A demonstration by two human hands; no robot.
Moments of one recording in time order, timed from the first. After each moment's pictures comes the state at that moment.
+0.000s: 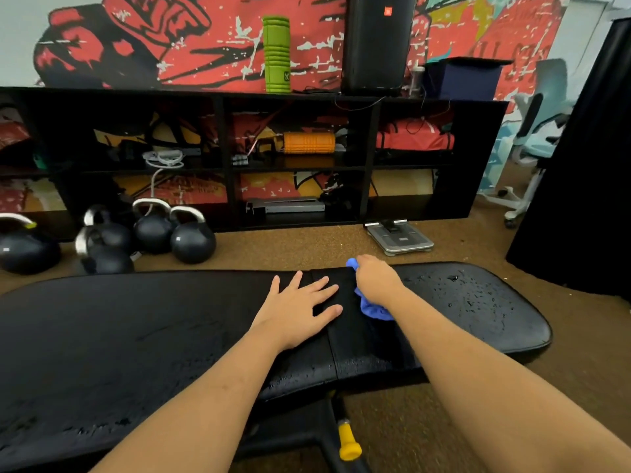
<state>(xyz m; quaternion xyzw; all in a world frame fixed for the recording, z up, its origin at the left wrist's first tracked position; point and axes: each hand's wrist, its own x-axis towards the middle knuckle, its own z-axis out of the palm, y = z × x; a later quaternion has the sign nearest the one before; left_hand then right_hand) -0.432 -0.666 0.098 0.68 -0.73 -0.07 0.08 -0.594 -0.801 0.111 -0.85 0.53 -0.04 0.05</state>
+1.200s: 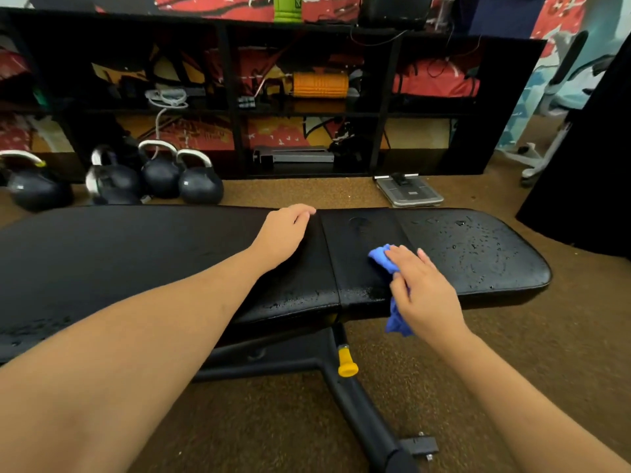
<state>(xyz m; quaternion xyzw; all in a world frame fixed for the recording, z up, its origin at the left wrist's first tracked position) -0.412 -0.660 0.107 0.69 -0.62 -0.14 0.36 -0.690 -0.656 0.071 -0.85 0.46 -0.25 0.05</state>
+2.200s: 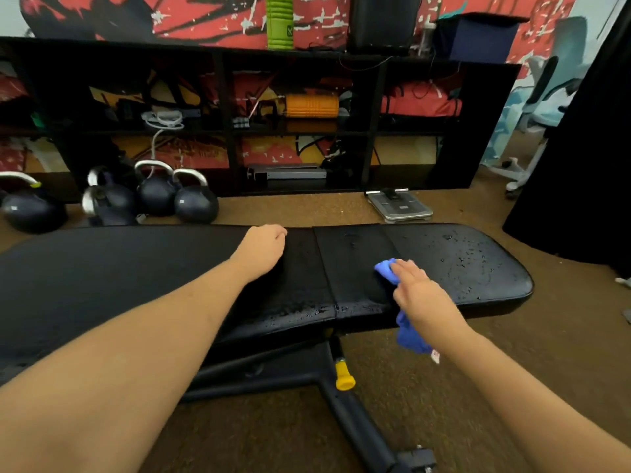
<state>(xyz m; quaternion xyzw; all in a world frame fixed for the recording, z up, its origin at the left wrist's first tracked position) -0.385 -0.652 0.119 0.74 -0.62 -0.10 0.23 -0.692 -0.666 0.092 -0.88 0.45 -0.11 -0.02</state>
